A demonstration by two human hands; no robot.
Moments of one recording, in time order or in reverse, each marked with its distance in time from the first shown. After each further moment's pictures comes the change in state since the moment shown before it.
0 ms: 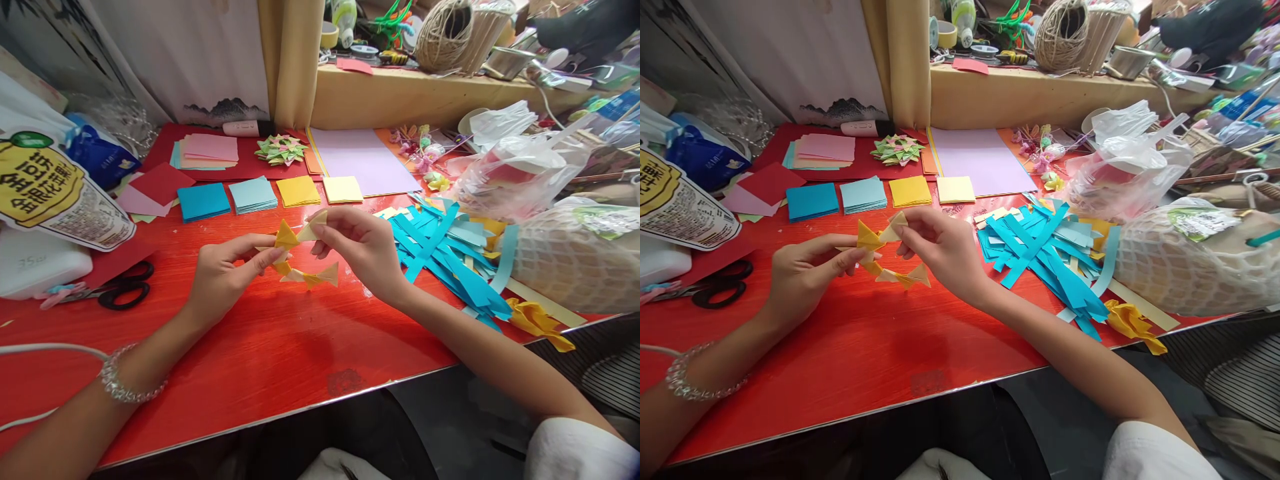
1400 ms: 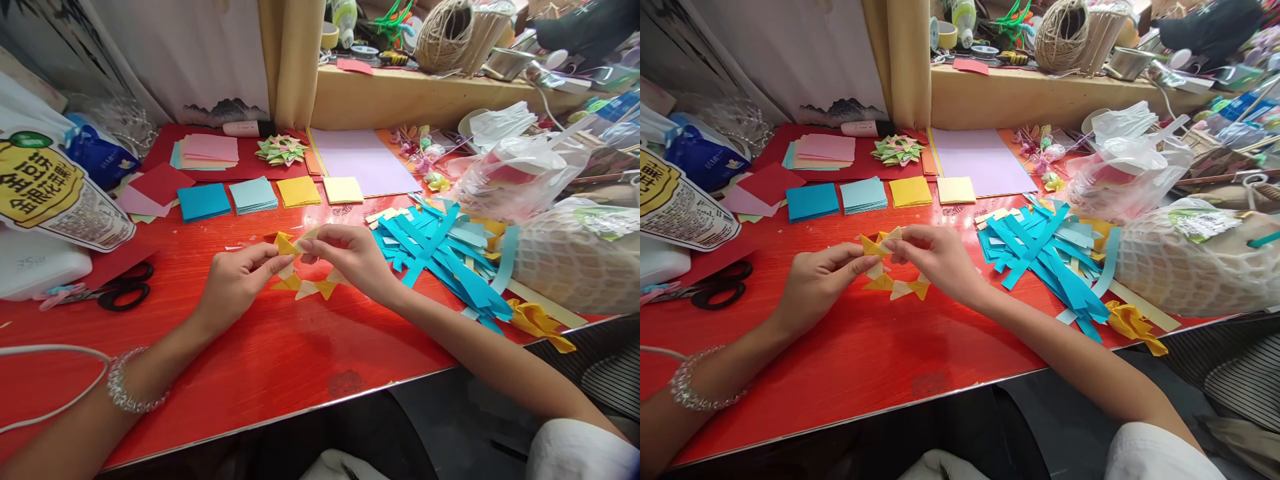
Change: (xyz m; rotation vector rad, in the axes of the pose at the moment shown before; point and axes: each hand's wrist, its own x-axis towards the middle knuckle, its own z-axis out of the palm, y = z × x) left_hand -0.005 0.004 0.005 0.157 -0.102 -0.060; right_hand -0.001 0.007 0.003 -0.034 -0.134 0.106
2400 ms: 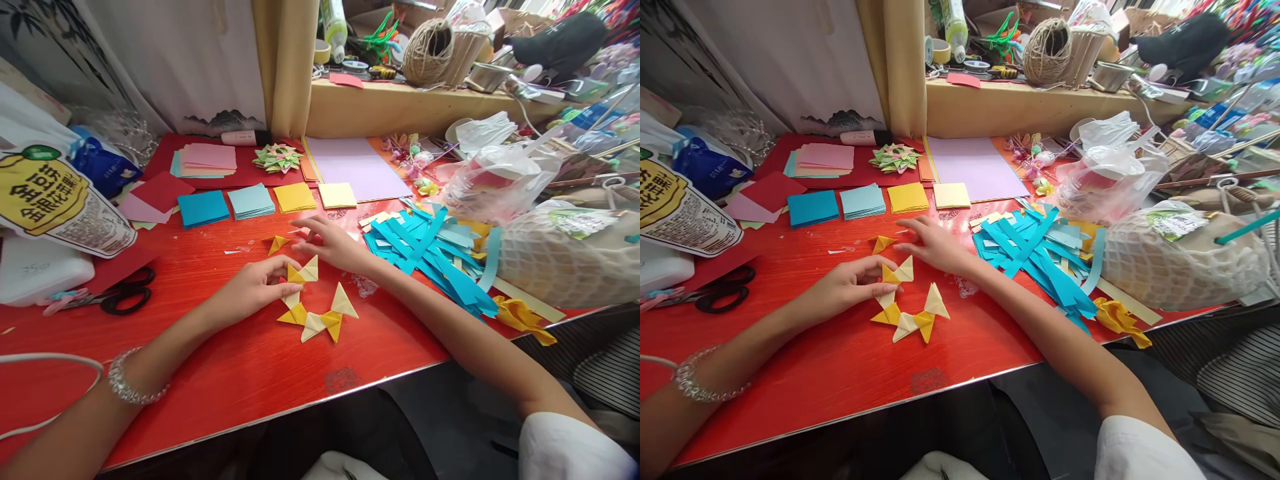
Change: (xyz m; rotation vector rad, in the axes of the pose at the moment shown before) left_hand 0.008 -0.006 0.005 -0.221 -0.474 -0.098; right_hand 0.036 0.046 -0.018 -0.473 -0.184 -0.090
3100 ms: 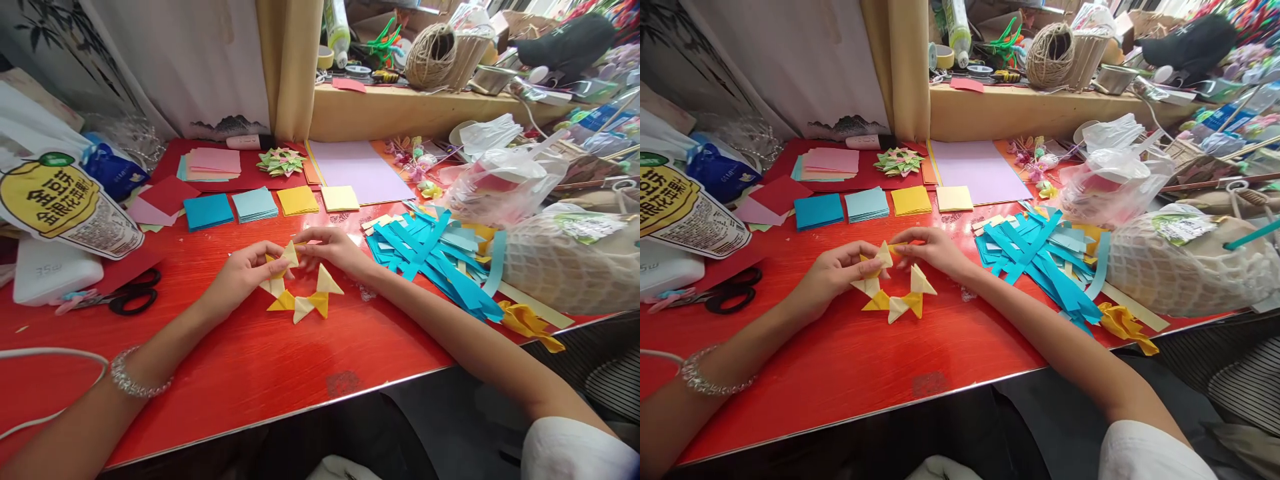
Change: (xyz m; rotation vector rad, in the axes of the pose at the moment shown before) left_hand 0.002 0.002 -0.008 -0.290 0.190 -0.091; right_hand -0.003 -0.011 0.008 0.751 -0.064 0.210
